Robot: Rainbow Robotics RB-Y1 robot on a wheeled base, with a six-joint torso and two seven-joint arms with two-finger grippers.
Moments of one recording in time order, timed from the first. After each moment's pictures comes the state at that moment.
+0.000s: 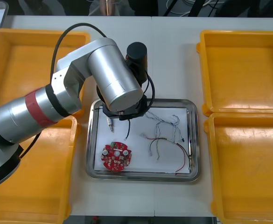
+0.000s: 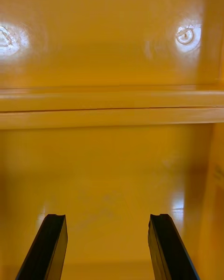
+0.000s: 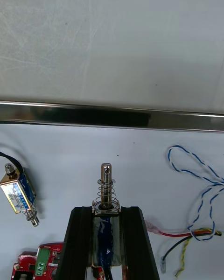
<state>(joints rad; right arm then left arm) -0.15 -0.61 -0.42 -2.22 -0.68 1.92 1.44 -0.95 0.46 -0.82 -1.67 0.67 1.60 -0.39</state>
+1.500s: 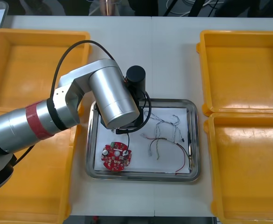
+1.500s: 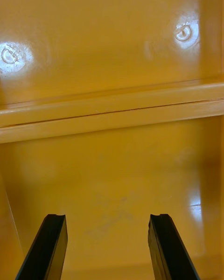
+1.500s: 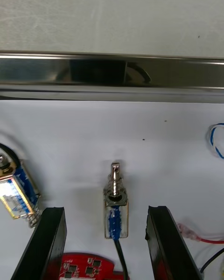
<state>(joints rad) -0.15 -0.60 -0.42 -2.25 -0.68 1.92 1.32 -0.90 0.49 -0.90 -1.70 0.64 1.56 -0.39</state>
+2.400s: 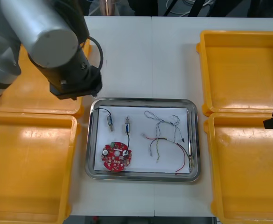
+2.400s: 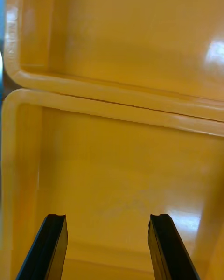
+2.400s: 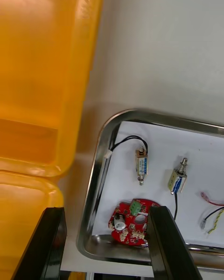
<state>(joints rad) -0.18 -0.77 -0.29 -2.32 -0.90 1.92 1.32 -0.90 0.68 -0.45 -1.88 0.87 1.91 -0.46</state>
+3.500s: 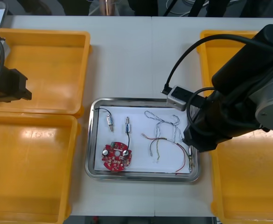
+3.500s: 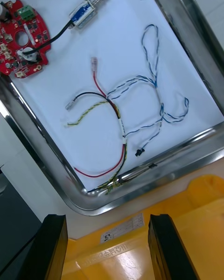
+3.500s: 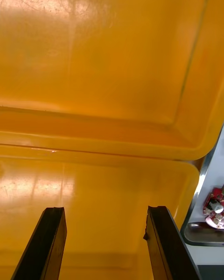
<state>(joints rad) -0.68 -0.80 0.48 -2.31 -1.05 1.82 1.36 -0.48 0.88 0.07 -2.06 0.95 1.91 -0.94</state>
